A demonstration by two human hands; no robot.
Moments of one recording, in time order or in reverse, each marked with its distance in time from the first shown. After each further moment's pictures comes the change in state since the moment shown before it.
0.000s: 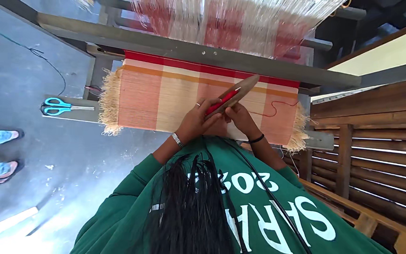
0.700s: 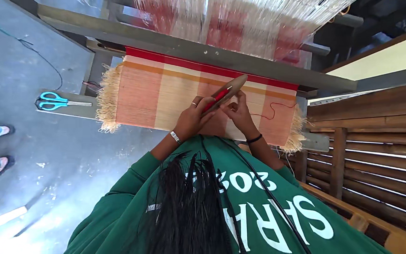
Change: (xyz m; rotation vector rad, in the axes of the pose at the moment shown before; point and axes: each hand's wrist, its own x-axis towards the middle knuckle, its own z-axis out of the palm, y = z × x) left_hand -0.007 -0.018 0.002 0.190 0.030 -0.048; right_hand 0.010 -0.001 0.000 -0.226 0.150 0.010
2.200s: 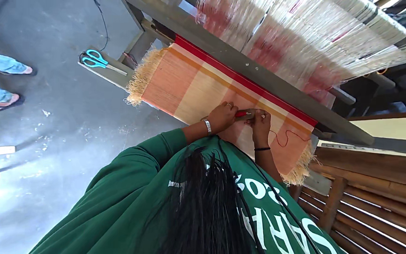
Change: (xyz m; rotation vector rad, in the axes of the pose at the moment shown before) left_hand 0.030 -0.002 0.030 0.309 -0.138 -0.052; right_hand 0.026 0.034 0.000 0.068 0.307 0.307
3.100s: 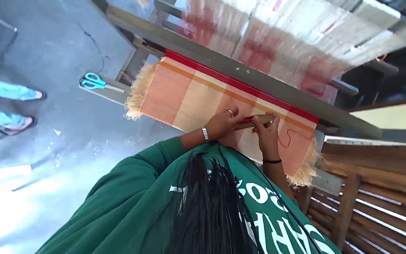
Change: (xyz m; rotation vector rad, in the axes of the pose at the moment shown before) left_hand -0.002 0.006 -0.015 -0.154 0.076 0.193; right_hand -0.021 -0.021 -0.024 0.113 -0.084 -0.117
